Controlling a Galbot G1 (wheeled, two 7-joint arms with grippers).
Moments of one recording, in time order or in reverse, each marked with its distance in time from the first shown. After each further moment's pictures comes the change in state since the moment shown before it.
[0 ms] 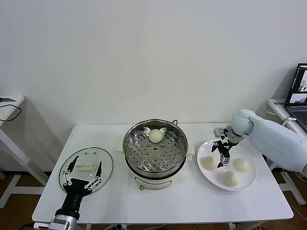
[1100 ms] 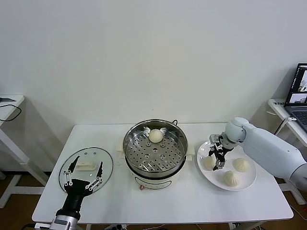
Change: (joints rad) left arm 0.001 0.000 0.003 0.004 0.009 -0.008 0.000; right arm -0.099 0.052 0.111 -0.046 -0.098 0.023 0.017
